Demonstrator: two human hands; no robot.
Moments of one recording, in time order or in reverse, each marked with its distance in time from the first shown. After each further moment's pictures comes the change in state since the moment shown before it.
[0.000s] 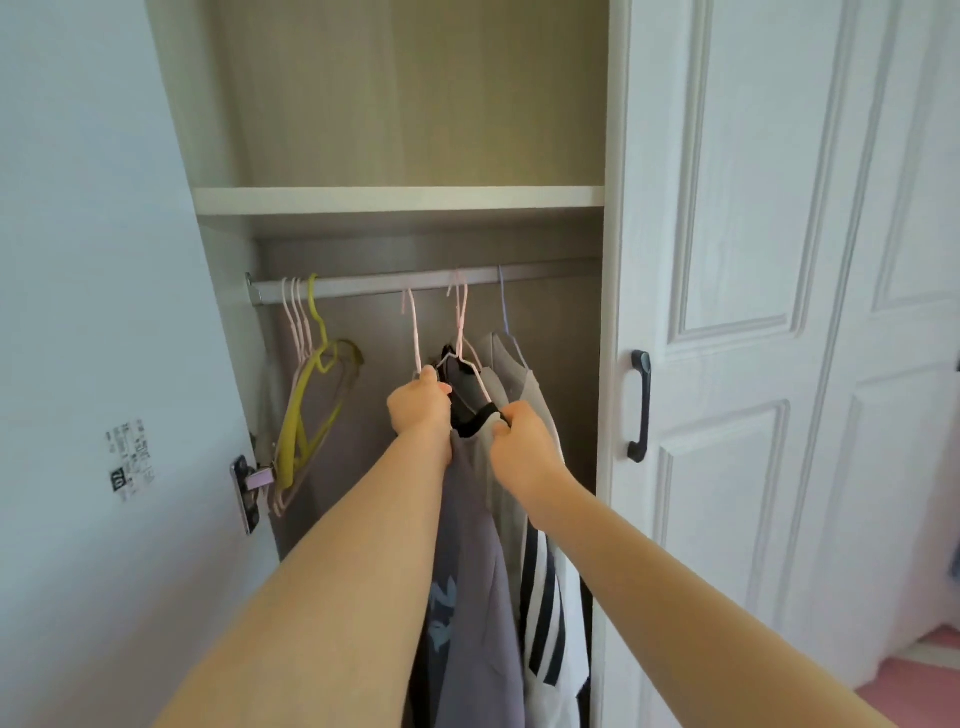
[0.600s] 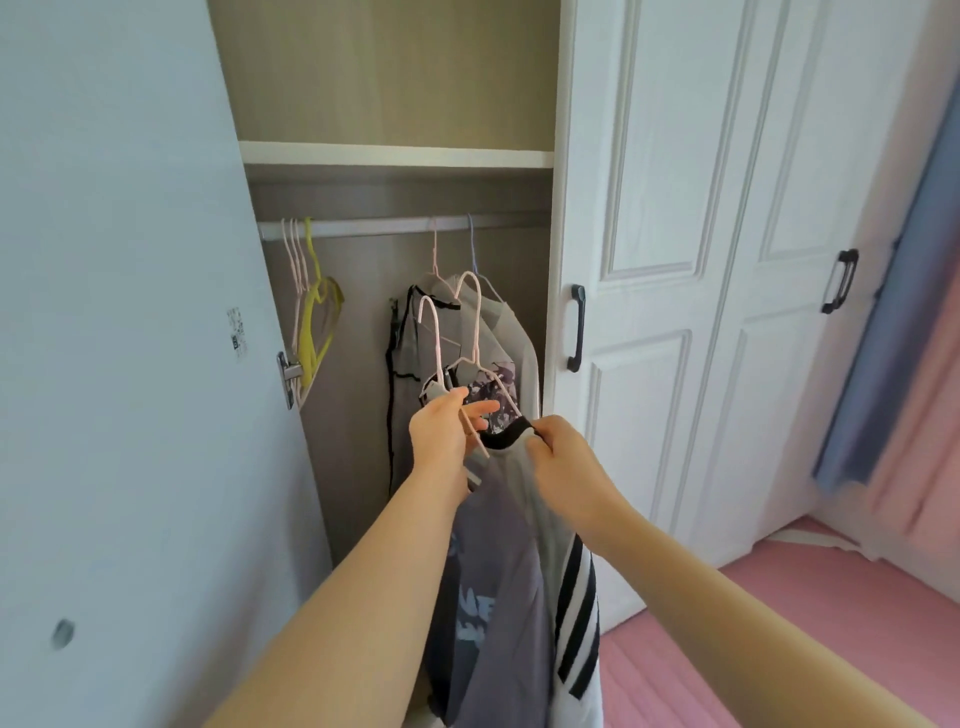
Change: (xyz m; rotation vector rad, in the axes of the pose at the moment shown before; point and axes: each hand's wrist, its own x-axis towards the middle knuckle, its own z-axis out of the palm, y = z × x) left_hand -0.169 -0.034 -0.086 -0.141 -0.326 -0.208; right_hand -0.180 0.018 -0.046 -0.163 0.051 0.092
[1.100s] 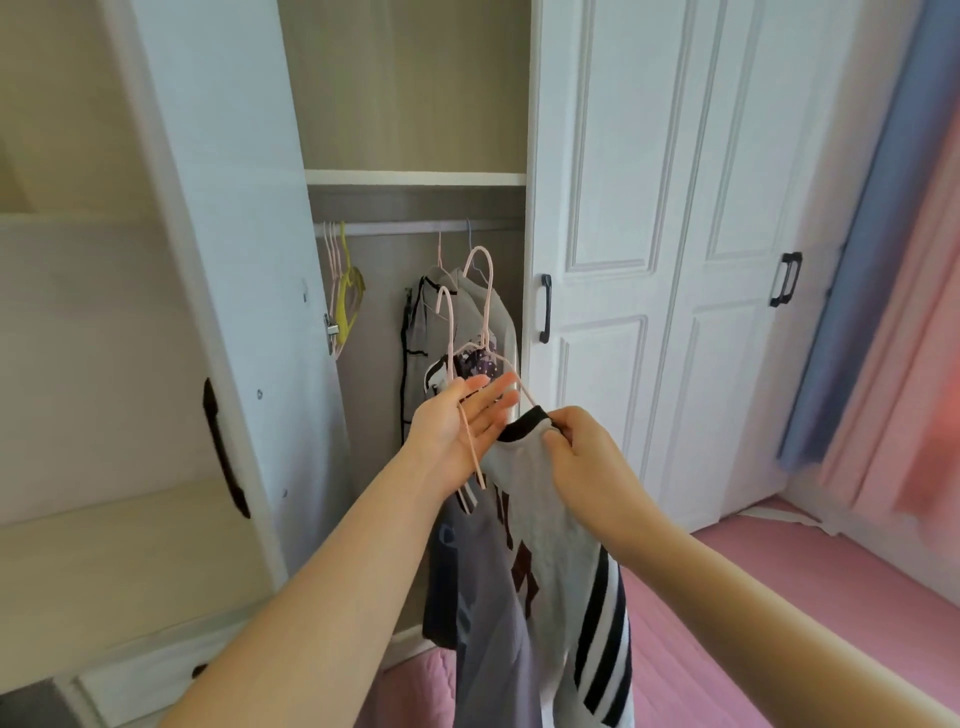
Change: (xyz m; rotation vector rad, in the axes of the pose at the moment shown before) left_hand -0.209 0.021 -0.020 -0.245 -0.314 -0.181; right_hand -0.198 -0.015 -0.076 -0.003 0.022 -0.125
